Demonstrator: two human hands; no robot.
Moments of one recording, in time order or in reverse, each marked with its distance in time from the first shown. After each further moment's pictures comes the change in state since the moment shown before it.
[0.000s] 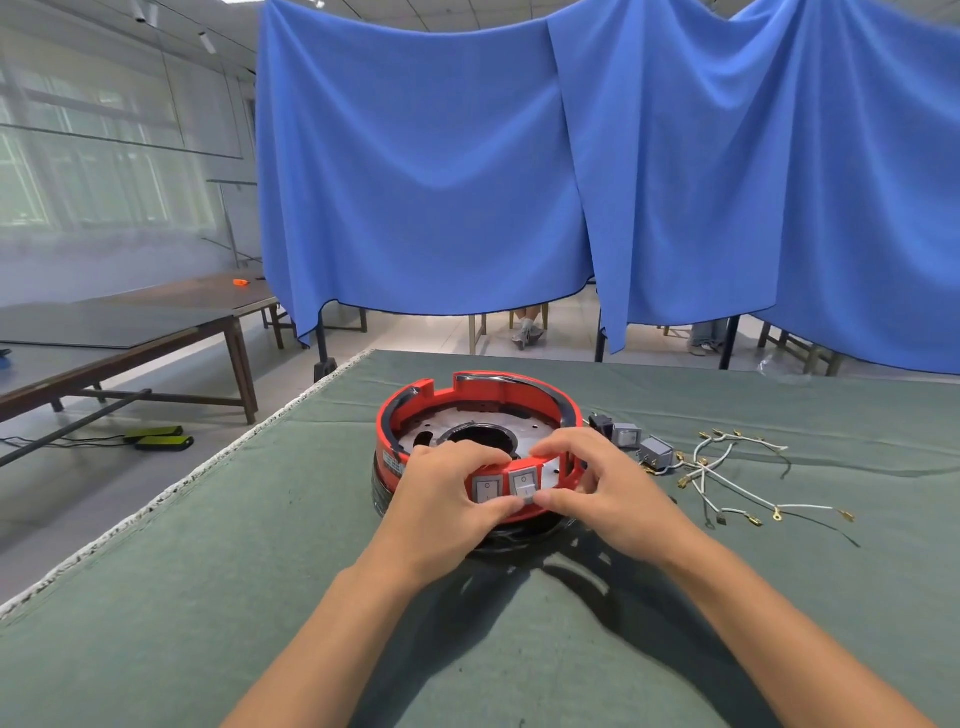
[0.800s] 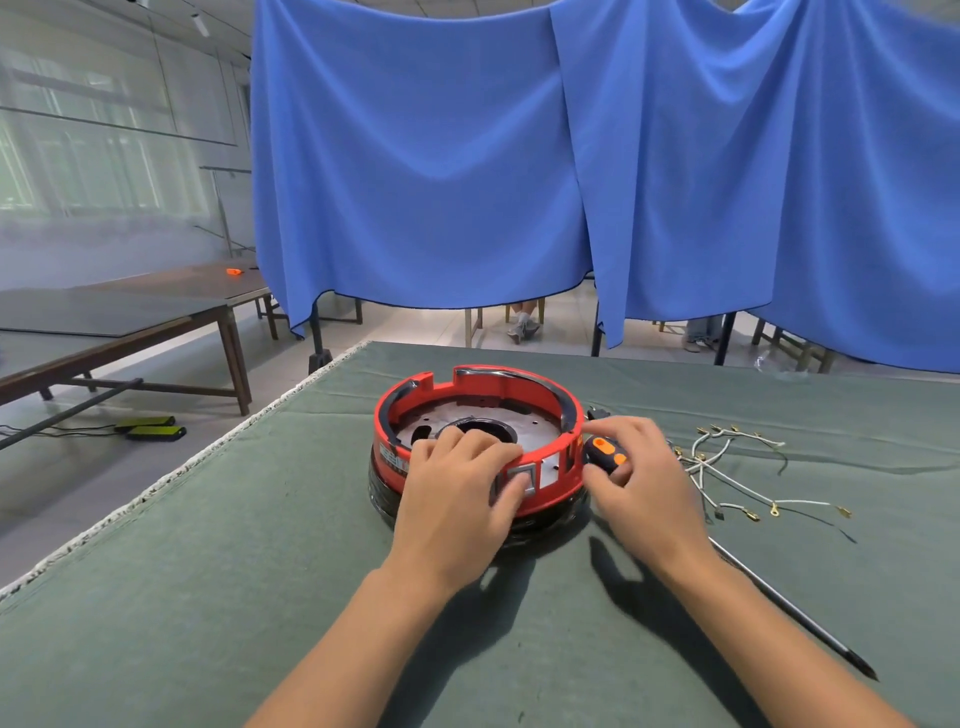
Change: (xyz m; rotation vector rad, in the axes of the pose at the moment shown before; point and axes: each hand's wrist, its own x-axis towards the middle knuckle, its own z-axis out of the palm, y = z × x) left_hand -0.007 0.013 0.013 0.307 0.060 0.014; right_hand -0.013 0.017 0.006 -0.208 0.430 0.123
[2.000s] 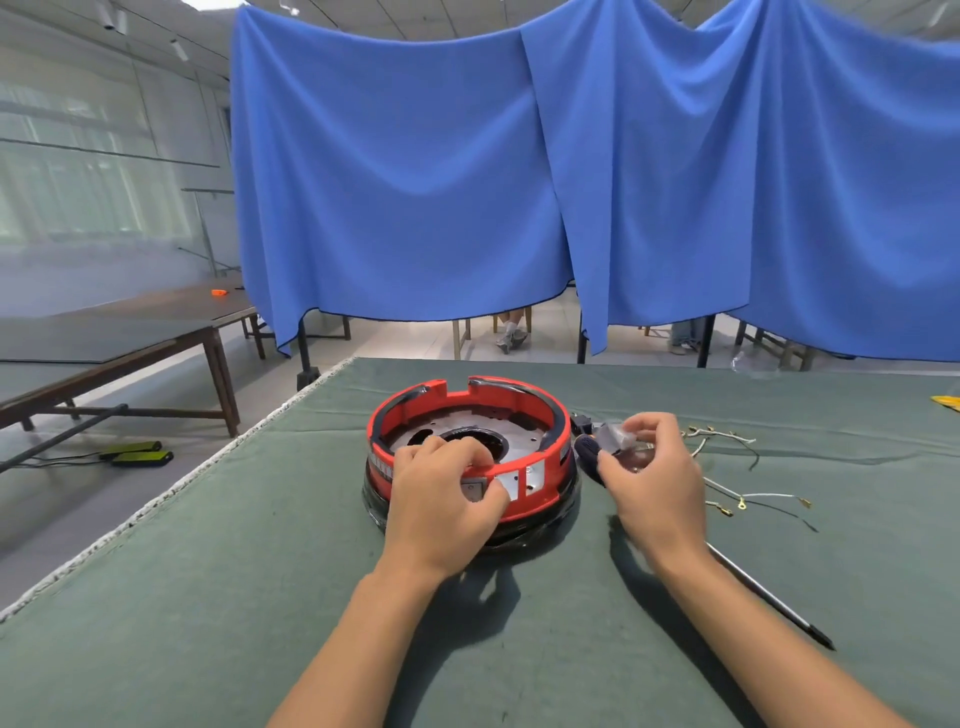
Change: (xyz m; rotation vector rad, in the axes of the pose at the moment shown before) left_hand 0.008 -0.001 0.010 -0.225 0.064 -0.140; right_hand 0.001 0.008 -0.010 0.166 0.276 0.202
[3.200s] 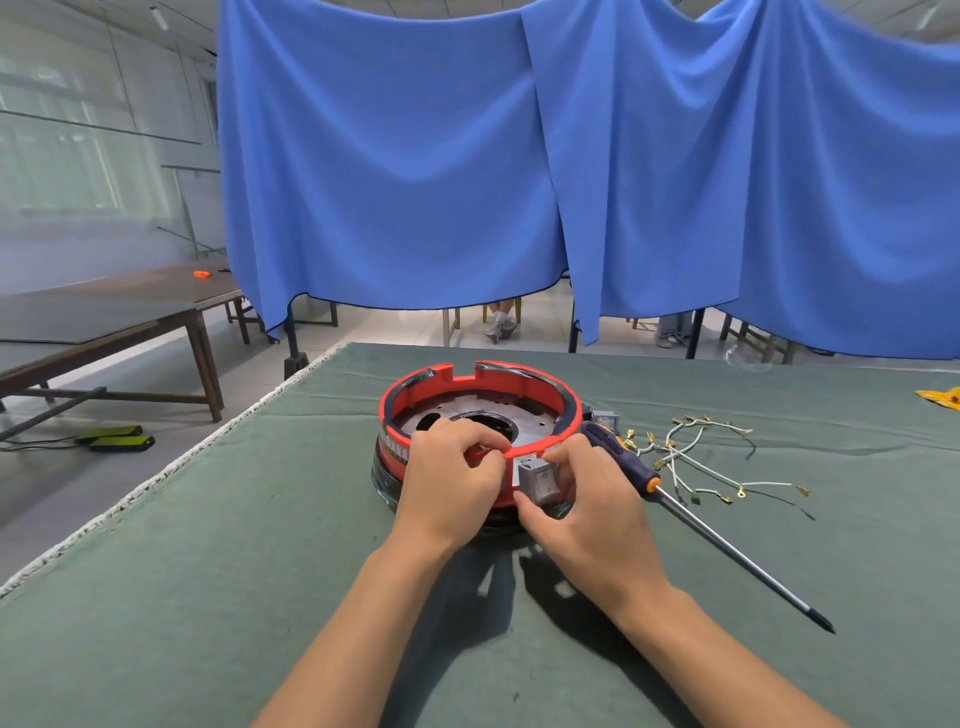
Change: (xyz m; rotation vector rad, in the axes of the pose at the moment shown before) left_hand 0.008 0.006 -0.006 -0.252 -0.020 -0.100; right_hand -0.051 -0.024 0.020 -0.178 -0.192 -0.414
